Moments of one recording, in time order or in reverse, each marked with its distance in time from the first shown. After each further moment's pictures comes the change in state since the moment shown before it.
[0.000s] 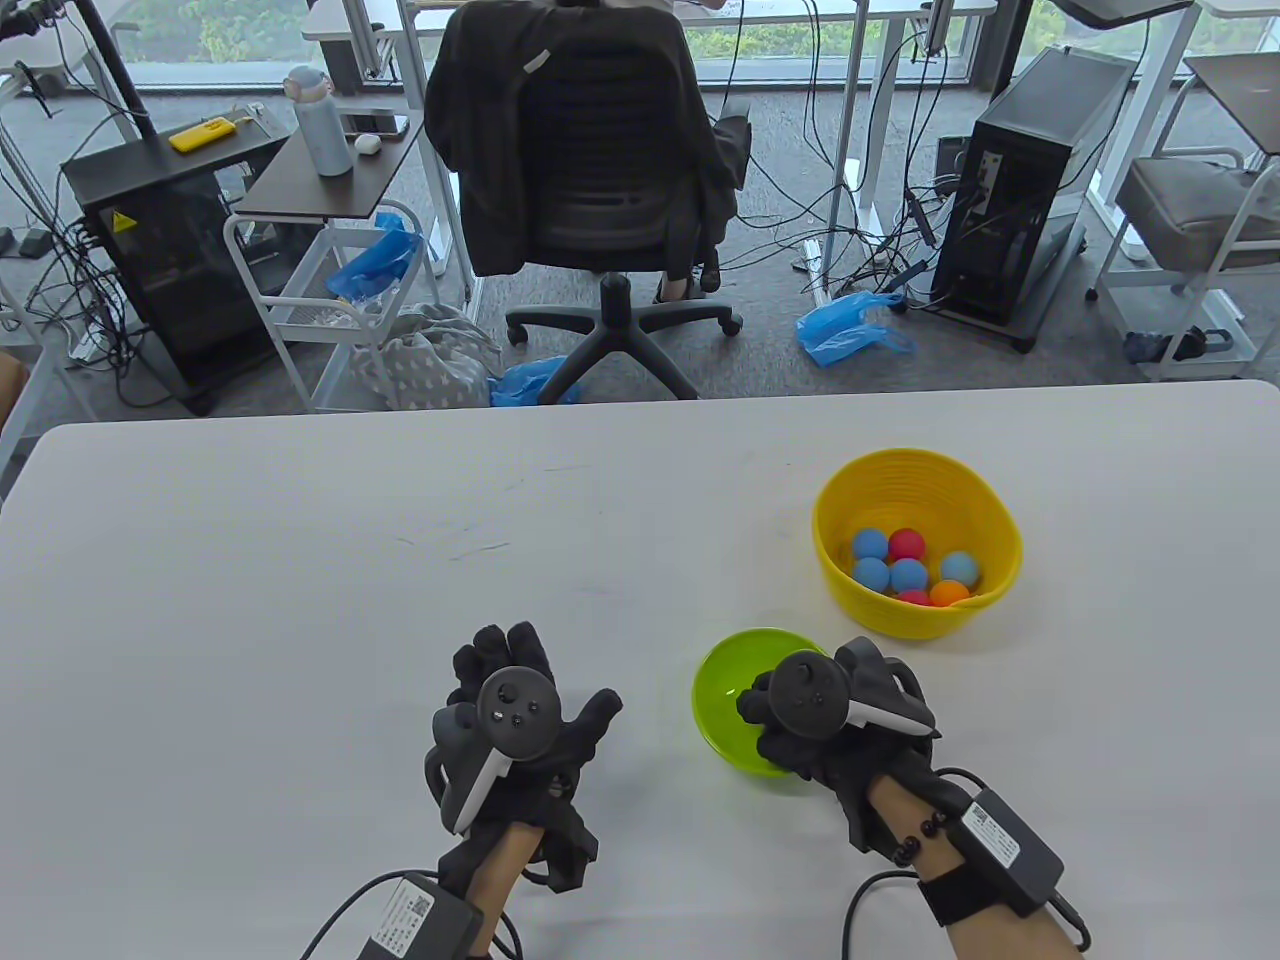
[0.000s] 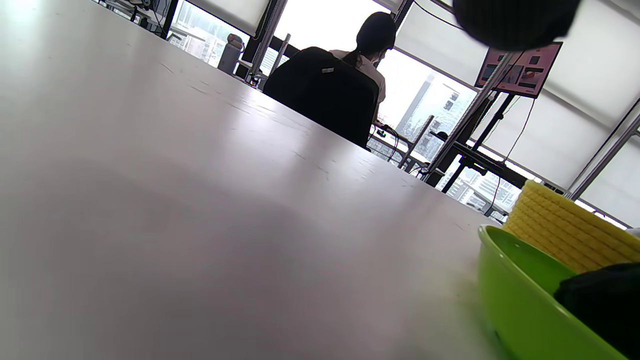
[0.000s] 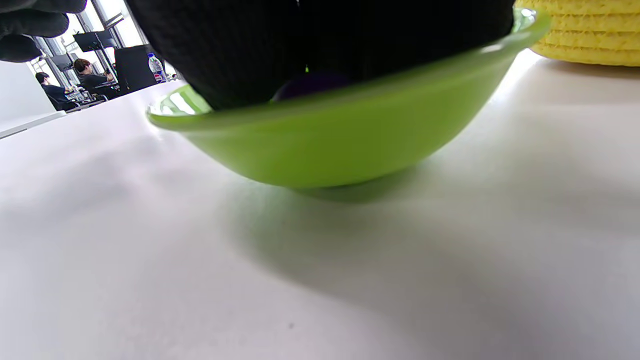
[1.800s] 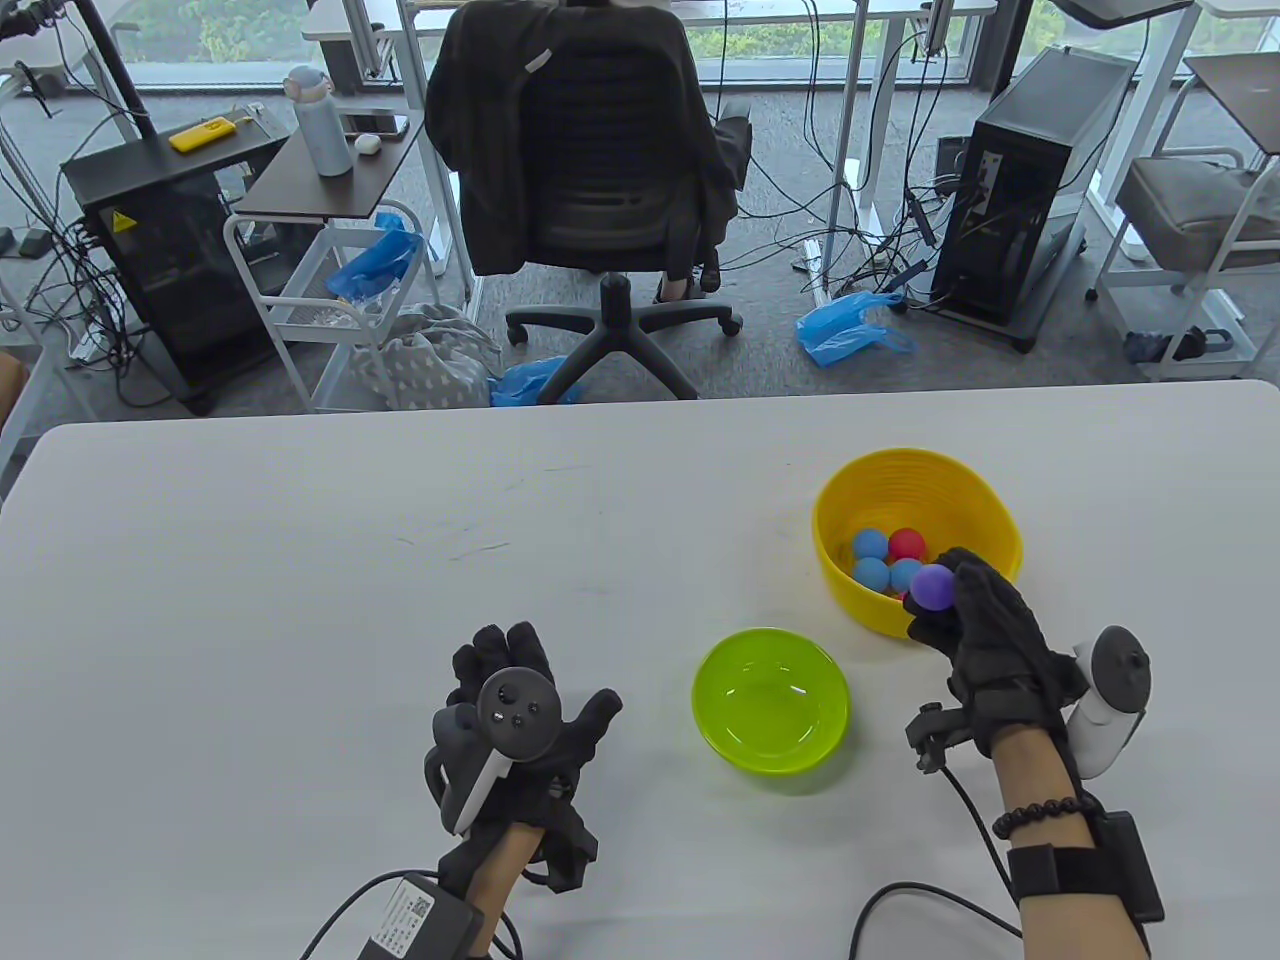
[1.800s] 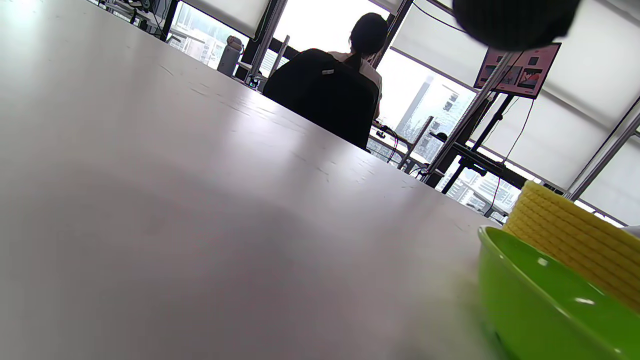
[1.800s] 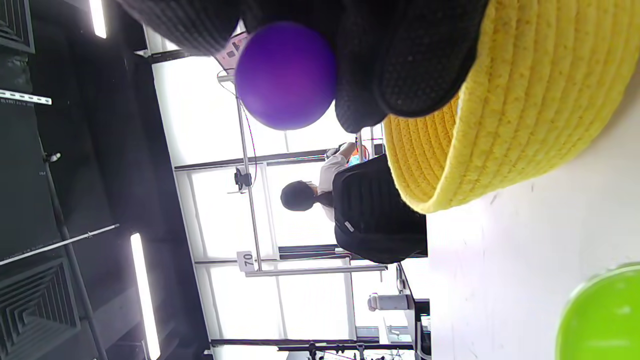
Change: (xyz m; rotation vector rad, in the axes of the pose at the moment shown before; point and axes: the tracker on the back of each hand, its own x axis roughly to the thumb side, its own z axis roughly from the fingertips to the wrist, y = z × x) left_hand 0.000 0.000 0.001 0.005 -0.002 -0.003; right_hand -0.155 -0.022 0.077 -0.820 0.190 -1.472
